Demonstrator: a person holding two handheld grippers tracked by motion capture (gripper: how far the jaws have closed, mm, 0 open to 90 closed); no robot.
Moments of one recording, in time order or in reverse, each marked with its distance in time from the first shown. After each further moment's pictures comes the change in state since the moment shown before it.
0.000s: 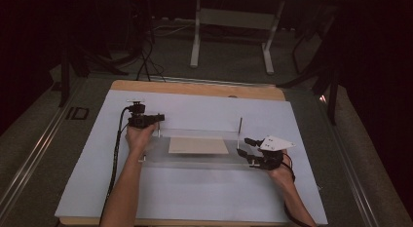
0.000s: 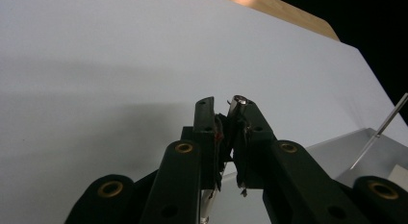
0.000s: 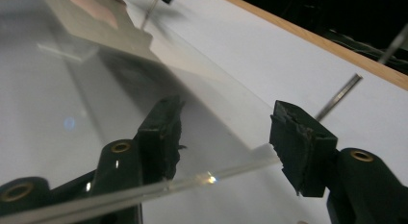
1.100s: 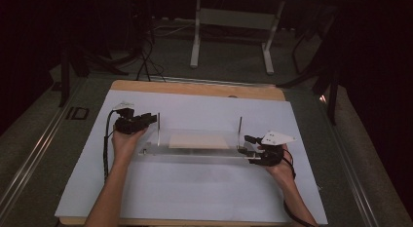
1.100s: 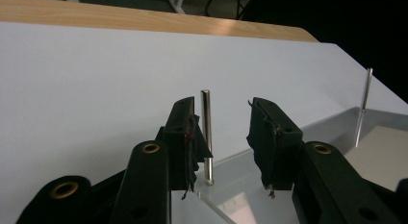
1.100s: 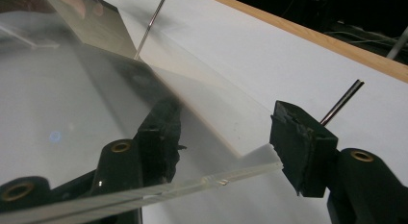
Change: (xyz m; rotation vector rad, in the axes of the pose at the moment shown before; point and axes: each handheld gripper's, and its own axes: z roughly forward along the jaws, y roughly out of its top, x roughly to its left) left arm -0.006 -0.014 -0.053 -0.141 -0.005 0.252; right arm -0.006 0.011 0.000 0.008 0.020 0.071
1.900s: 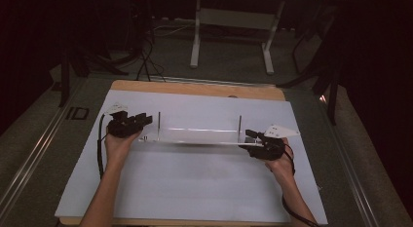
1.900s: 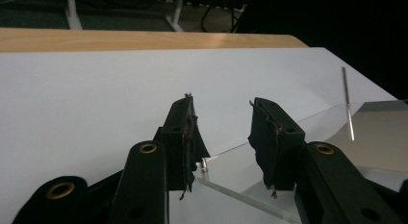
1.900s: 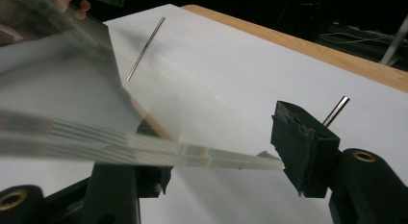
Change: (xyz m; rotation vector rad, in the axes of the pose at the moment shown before) left arm -0.006 -0.001 -0.026 -0.057 -0.006 0.069; right arm -0.009 0.014 -0.001 -0.044 -0.008 0.073
